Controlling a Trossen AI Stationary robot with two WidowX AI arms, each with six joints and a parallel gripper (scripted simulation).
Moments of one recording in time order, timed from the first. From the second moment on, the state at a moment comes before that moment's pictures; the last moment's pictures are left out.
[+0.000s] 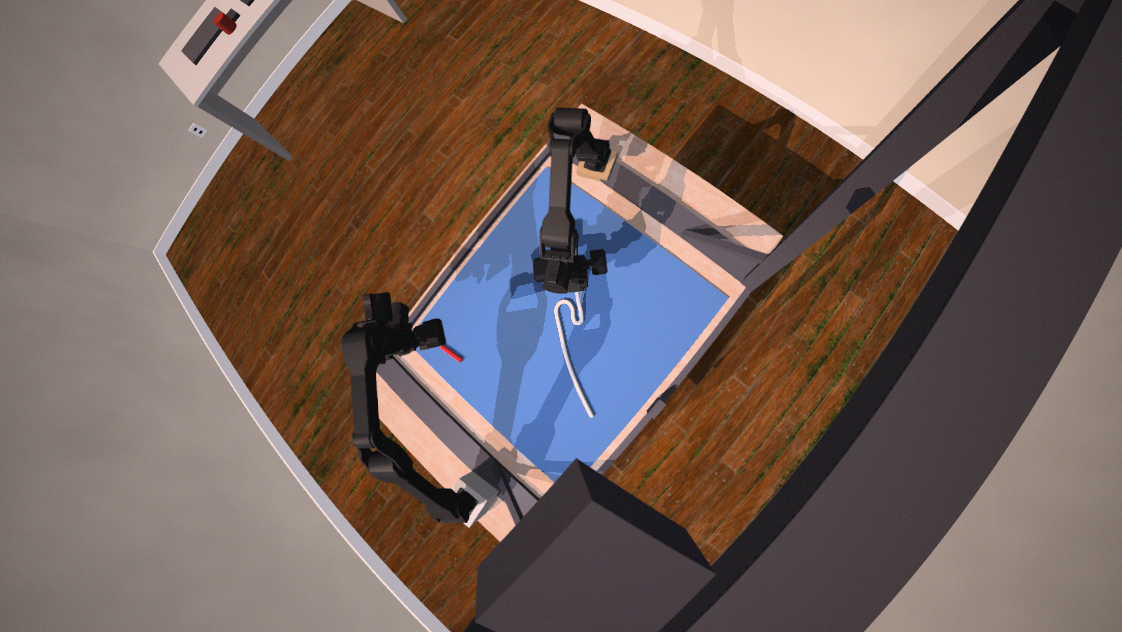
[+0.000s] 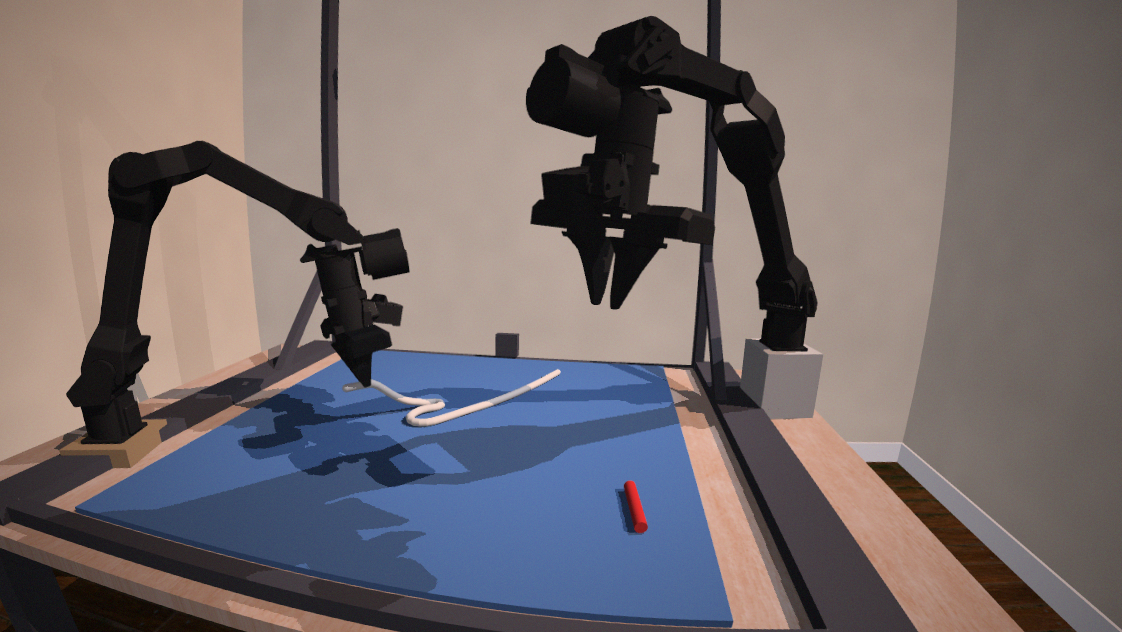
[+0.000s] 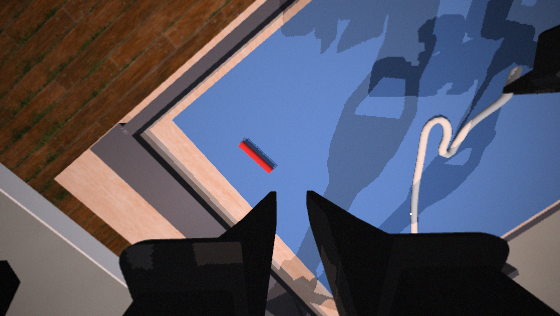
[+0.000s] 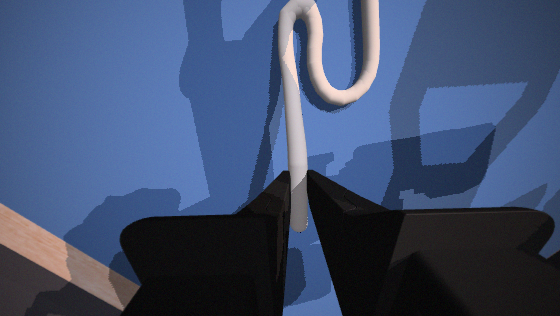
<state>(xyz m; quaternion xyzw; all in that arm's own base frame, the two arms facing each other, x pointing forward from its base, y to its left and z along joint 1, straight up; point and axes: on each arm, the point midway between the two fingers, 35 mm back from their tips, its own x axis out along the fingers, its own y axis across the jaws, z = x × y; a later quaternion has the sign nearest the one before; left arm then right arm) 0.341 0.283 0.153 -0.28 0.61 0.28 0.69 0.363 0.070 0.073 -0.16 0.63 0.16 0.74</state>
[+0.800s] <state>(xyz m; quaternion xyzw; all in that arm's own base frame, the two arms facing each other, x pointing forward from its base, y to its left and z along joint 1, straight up) 0.341 0.283 0.153 -0.28 0.61 0.28 0.69 0.363 0.073 0.104 -0.16 0.63 0.16 0.75</state>
